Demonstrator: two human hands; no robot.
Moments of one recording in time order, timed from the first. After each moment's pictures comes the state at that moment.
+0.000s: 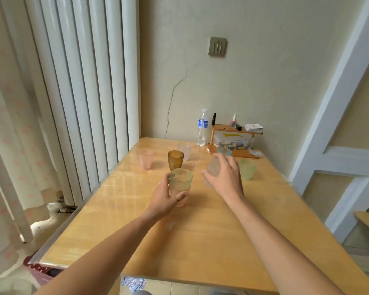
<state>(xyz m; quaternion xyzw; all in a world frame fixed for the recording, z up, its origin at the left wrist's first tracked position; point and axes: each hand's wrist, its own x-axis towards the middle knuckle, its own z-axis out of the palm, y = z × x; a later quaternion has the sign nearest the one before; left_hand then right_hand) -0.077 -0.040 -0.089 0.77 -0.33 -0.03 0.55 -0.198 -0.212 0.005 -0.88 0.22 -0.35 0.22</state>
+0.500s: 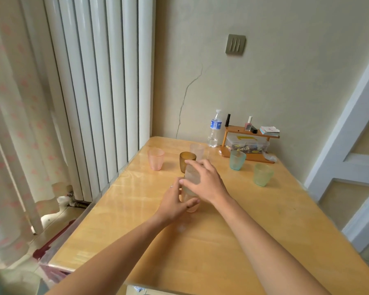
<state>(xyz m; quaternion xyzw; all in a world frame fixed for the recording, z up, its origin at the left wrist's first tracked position) -0.066 -0.040 -0.094 0.75 -0.36 -0.03 0.55 -0.134 -0.169 -0.009 -0.94 0.06 -0.25 0.22</state>
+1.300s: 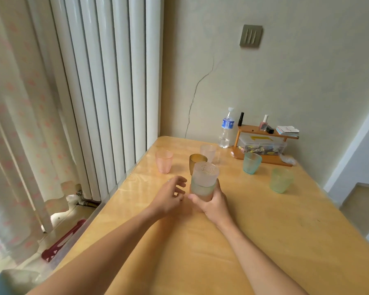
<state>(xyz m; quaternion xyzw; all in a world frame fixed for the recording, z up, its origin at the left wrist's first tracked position) 0.003 -0.024 -0.089 0.81 -0.33 -0.06 0.48 -0.102 -0.181 -0.088 -0.80 0.10 -0.28 0.53</state>
